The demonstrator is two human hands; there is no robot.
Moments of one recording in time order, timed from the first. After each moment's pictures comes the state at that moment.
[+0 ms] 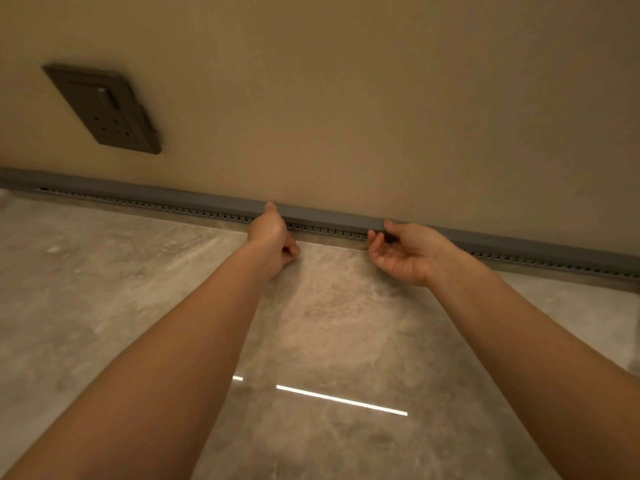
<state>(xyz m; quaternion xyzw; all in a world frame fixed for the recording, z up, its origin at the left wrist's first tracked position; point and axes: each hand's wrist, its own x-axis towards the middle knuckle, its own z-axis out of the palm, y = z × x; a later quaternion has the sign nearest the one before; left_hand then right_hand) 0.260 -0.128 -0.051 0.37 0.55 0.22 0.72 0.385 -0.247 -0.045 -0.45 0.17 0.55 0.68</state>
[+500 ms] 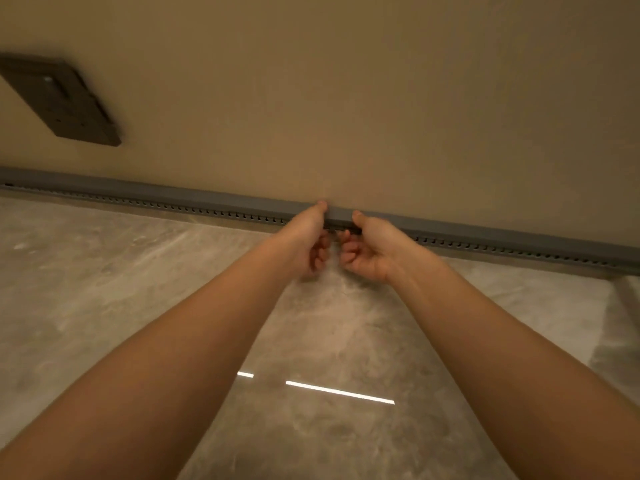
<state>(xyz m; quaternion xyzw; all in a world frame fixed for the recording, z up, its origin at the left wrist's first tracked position) 0.306 -0.190 -0.040 0.47 0.53 0.01 0.70 0.380 -0.250 -0.050 -0.55 0.08 0.57 0.61</state>
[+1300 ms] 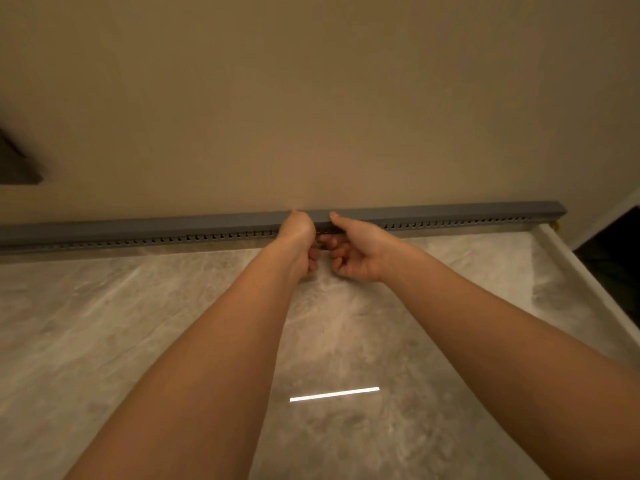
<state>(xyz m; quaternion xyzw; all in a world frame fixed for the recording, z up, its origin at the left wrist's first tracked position) 0.328 -0.202 -0.042 0.50 0.50 0.00 0.70 0.384 -0.274 -0.055 -0.60 0.06 0.52 0.61</state>
